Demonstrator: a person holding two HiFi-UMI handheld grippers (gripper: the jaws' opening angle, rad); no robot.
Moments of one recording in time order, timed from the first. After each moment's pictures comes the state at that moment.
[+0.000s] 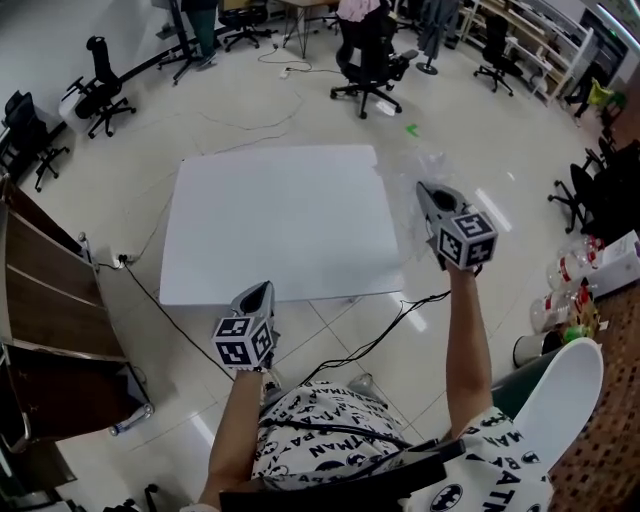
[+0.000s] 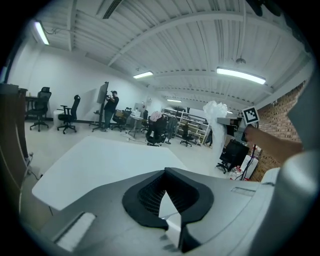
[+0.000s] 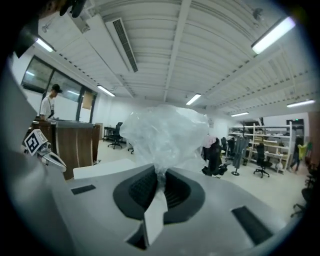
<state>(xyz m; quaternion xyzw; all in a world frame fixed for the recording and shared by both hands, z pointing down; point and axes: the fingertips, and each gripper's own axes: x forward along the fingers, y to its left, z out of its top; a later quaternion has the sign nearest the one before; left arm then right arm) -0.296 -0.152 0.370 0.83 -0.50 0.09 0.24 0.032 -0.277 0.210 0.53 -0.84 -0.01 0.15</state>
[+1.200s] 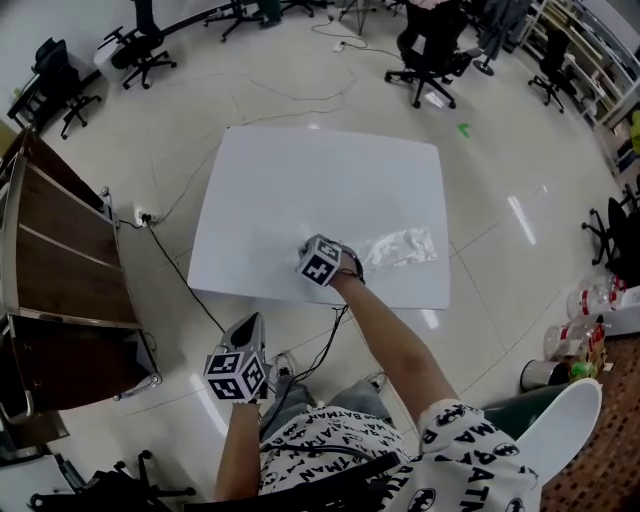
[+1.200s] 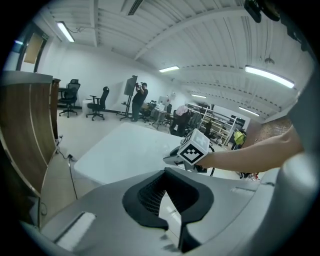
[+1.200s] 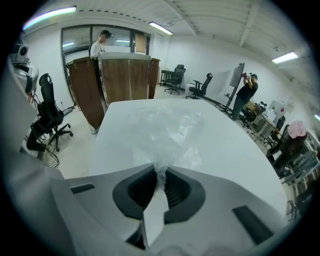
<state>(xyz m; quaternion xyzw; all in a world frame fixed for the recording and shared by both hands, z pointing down) -0.437 -0.101 0.428 0.74 -0.59 0.11 0.31 -0.363 -0.288 0.559 0.20 -0.85 0.02 0.49</state>
